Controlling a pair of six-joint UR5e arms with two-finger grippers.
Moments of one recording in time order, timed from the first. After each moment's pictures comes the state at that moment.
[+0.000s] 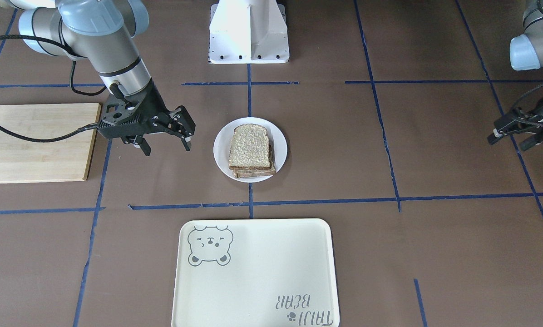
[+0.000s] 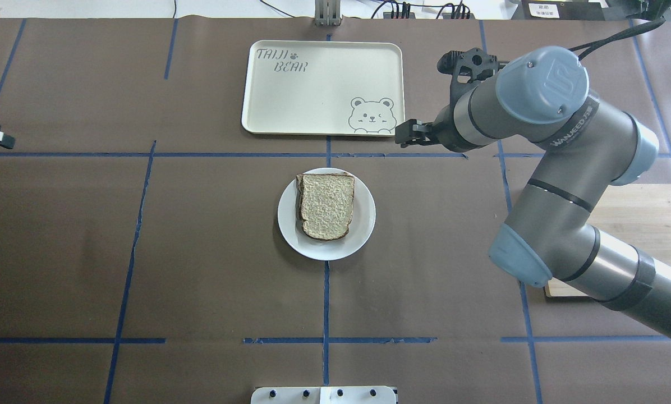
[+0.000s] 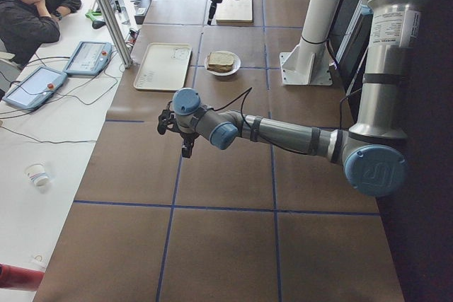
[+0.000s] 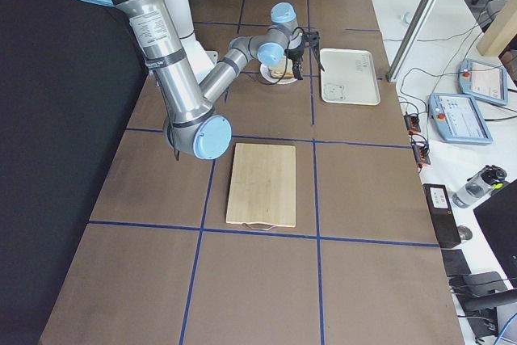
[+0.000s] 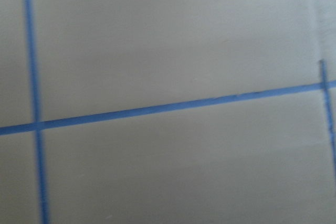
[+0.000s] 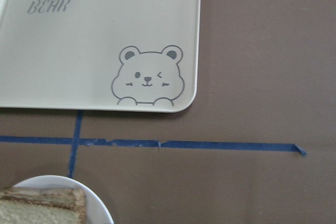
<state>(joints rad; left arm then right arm) -1.23 -1.63 -1.65 -2.13 -2.42 -0.67 0.74 -1.09 1.89 -1.48 1.85 1.06</state>
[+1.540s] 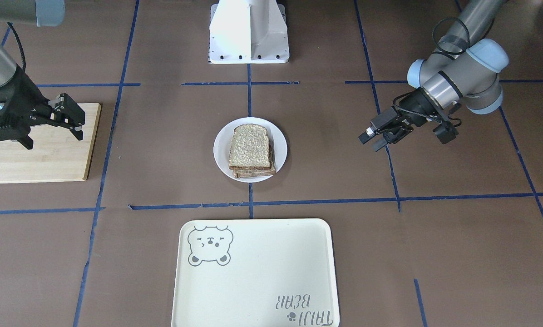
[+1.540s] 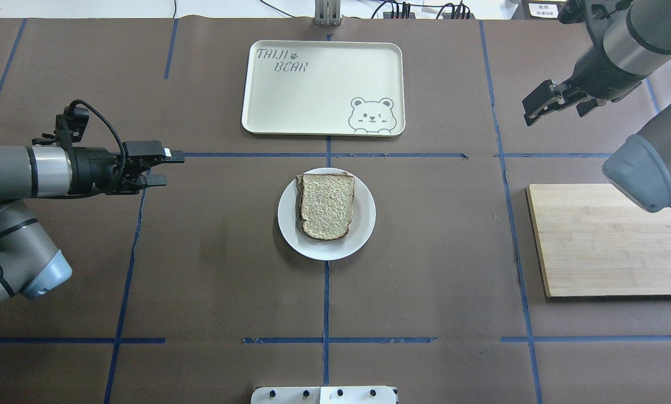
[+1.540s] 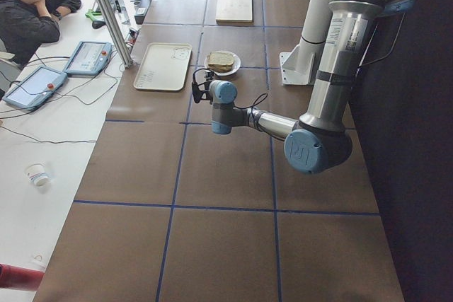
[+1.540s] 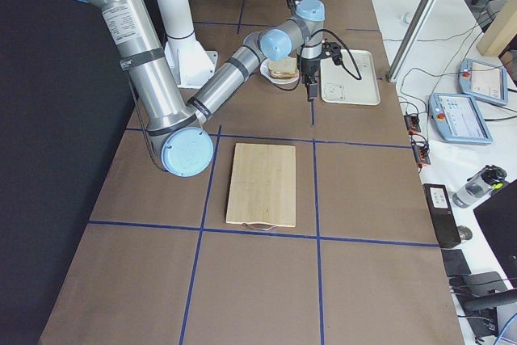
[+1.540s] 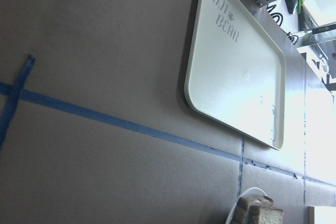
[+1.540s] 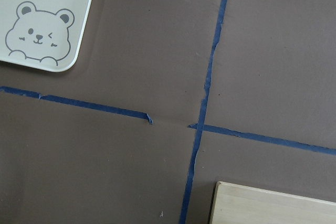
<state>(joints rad) -0.72 -1.80 -1.47 -3.11 -1.93 -1.78 1.05 -1.20 1.98 -1.79 2.17 0.56</state>
